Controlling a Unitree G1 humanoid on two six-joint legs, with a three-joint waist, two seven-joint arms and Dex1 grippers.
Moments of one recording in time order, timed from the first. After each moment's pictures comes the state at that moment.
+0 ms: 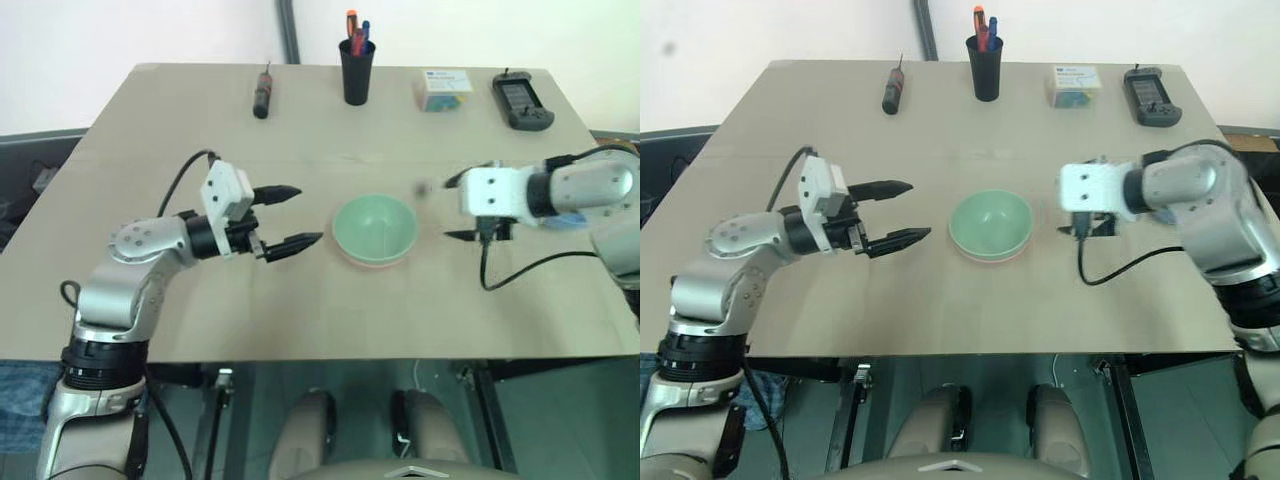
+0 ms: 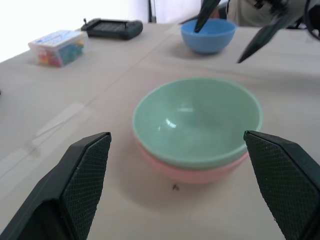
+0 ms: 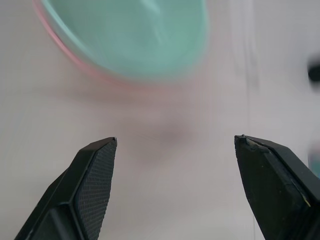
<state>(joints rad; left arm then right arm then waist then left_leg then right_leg) -0.42 0.68 0.06 -0.19 -0.49 0.41 -1.02 -0.73 -0.93 0.21 -0.11 -0.14 0.39 1.16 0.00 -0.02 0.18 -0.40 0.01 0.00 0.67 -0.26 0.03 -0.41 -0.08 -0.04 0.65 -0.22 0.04</state>
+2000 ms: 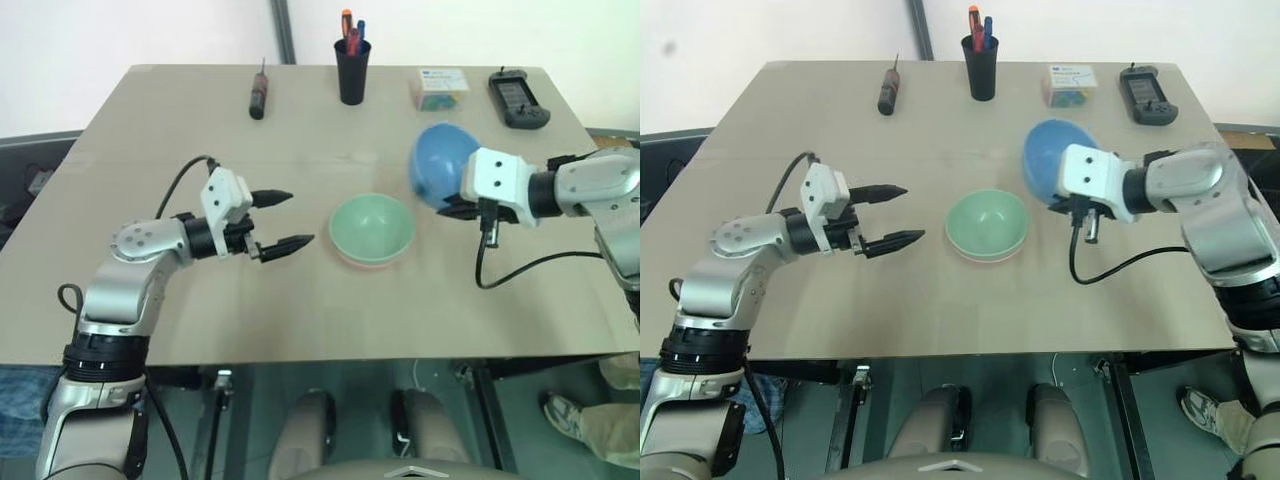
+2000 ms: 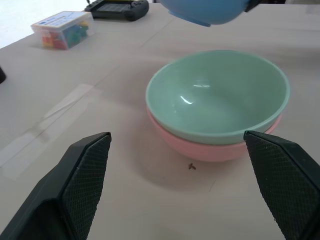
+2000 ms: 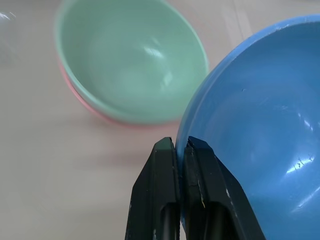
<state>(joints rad) -0.40 0.74 0.08 -0.08 -0.42 0.32 -1.05 -0.78 -0.85 0.25 -0.30 0.06 0.58 1.20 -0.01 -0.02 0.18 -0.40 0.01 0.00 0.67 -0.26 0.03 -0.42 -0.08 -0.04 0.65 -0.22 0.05</state>
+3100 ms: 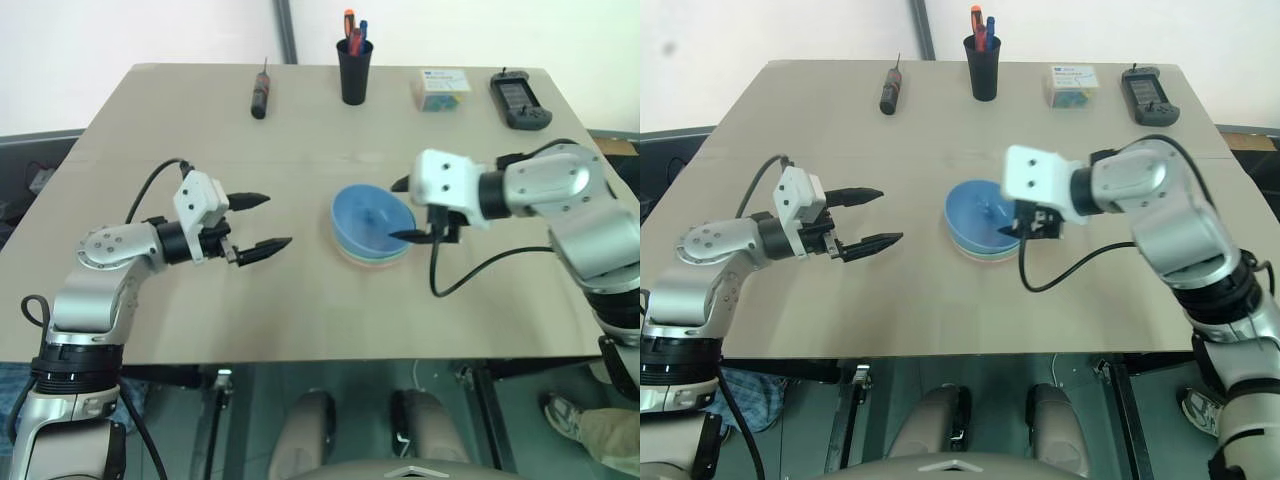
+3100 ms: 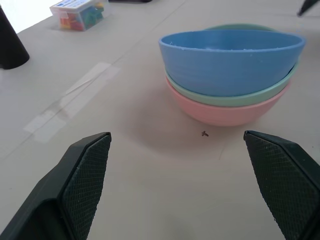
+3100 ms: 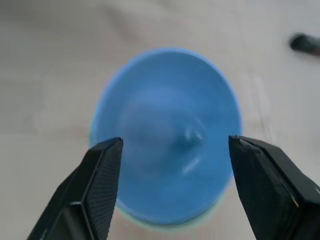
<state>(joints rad) -0.36 0.80 0.13 -0.09 -0.43 0.32 -1.05 -0.82 -0.74 0.25 -0.39 0.08 0.77 1.12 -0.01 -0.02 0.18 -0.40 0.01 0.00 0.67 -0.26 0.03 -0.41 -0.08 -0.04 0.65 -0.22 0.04</state>
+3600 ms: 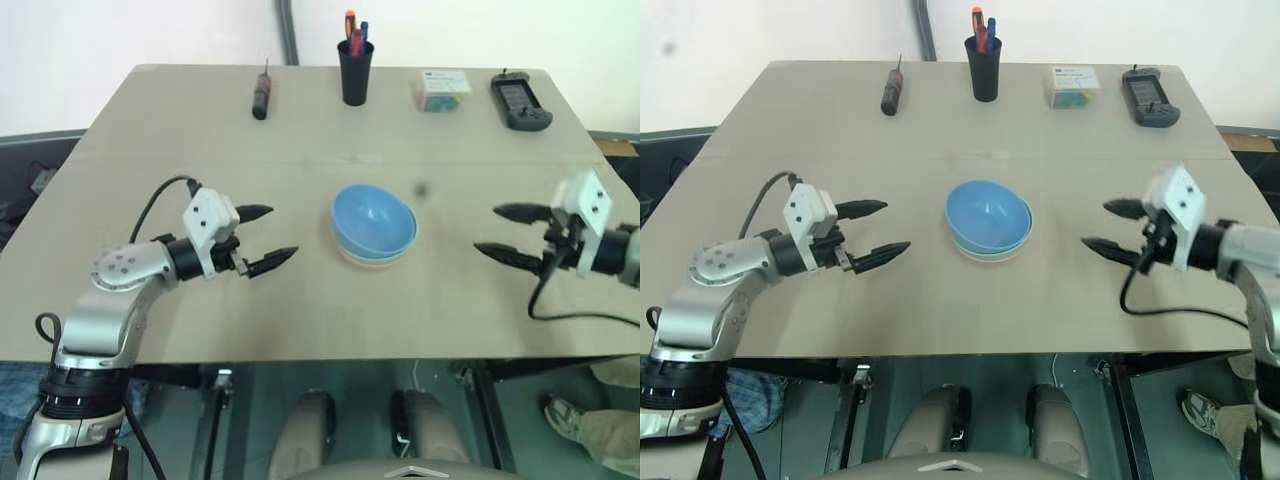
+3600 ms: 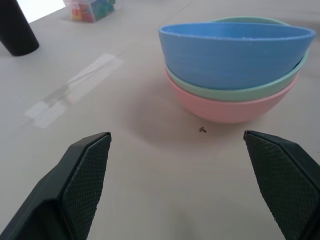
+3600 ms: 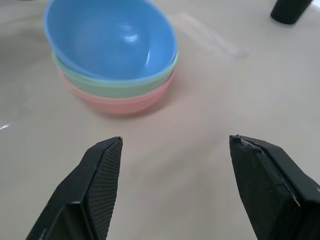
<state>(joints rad) -0.22 0.75 0.13 -0.21 -0.42 0.34 -0.92 -0.16 -0.75 -0.33 -0.37 0.37 0.59 1.11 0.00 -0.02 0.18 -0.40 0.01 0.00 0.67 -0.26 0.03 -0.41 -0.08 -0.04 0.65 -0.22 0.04</state>
